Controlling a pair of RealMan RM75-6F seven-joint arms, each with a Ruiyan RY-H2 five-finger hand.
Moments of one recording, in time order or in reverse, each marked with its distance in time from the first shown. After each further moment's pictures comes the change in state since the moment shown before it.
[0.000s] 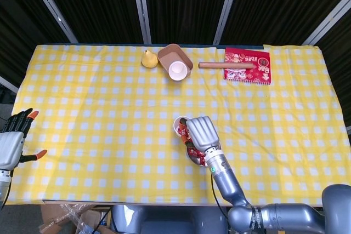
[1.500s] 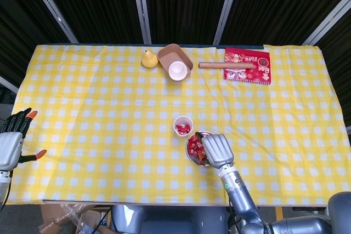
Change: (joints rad) left arm 0.008 -0.005 0.000 -0.003 0.010 0.026 0.003; right arm -0.102 0.056 -0.230 -0.066 -0.060 0.122 0.041
